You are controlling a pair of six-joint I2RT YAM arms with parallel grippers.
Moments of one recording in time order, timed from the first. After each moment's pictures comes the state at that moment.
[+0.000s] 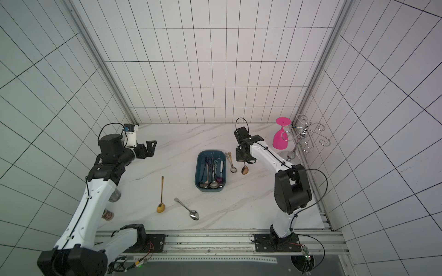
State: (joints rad) left arm 0.09 1.06 1.04 -0.44 0.24 0.00; right arm 0.53 1.75 1.43 -0.89 0.17 0.39
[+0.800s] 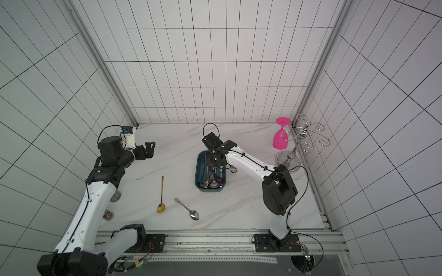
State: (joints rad) left arm 0.09 1.03 1.00 -0.43 0.21 -0.04; right arm 0.85 1.85 1.55 -0.78 0.05 0.69
